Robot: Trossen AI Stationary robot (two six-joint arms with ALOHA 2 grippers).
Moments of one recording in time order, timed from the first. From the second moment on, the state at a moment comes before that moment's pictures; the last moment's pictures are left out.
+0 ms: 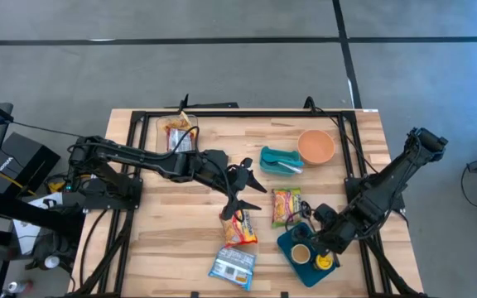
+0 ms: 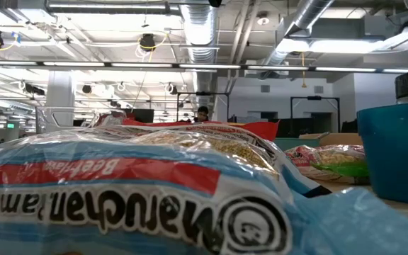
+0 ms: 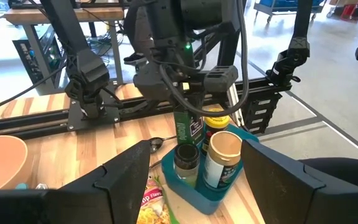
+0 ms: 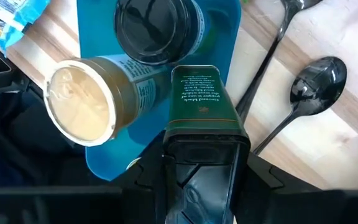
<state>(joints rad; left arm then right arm) -0.12 1.61 1.29 0.02 0.20 0.05 0.78 1.30 0.98 -0.92 0.03 1.65</state>
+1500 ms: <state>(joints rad) -0.12 1.61 1.29 0.02 0.20 0.06 0.72 1.40 0.98 -0.88 0.00 1.65</state>
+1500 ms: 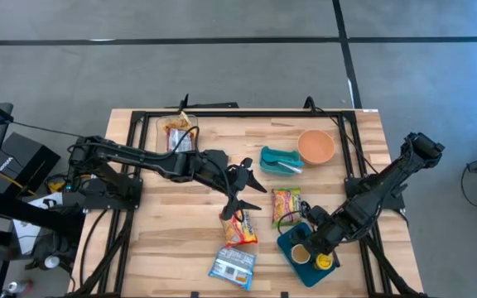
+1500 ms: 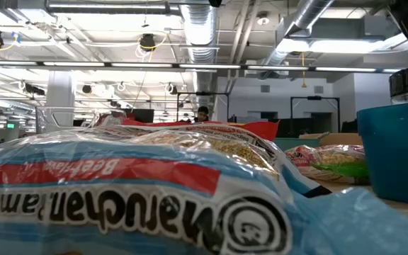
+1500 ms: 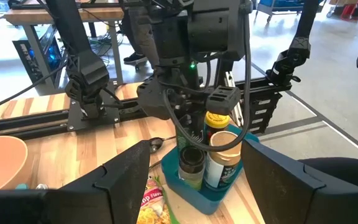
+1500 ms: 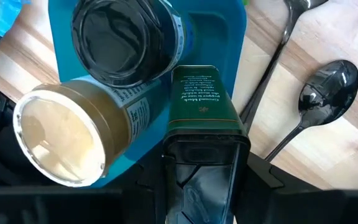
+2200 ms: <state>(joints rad) -0.12 1.61 1.29 0.02 0.20 0.06 0.73 1.46 0.98 -0.86 -0.02 1.62</state>
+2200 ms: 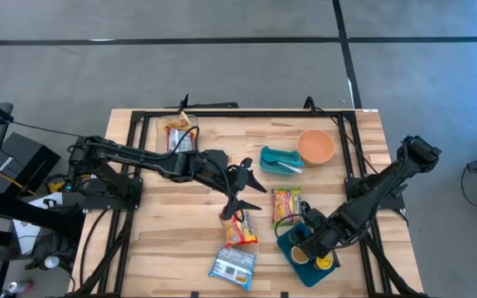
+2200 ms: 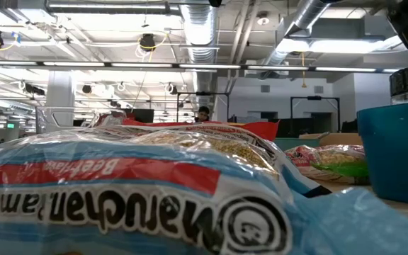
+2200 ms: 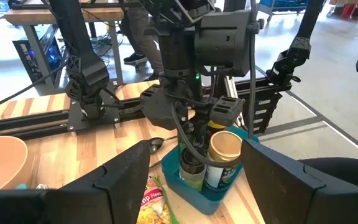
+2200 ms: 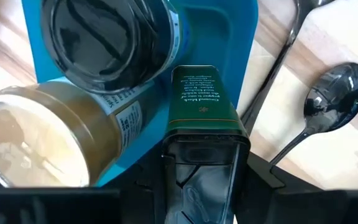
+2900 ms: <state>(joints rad) -0.12 1.61 1.29 0.02 0.18 0.06 0.72 1.46 0.98 -0.85 -0.03 1.63</state>
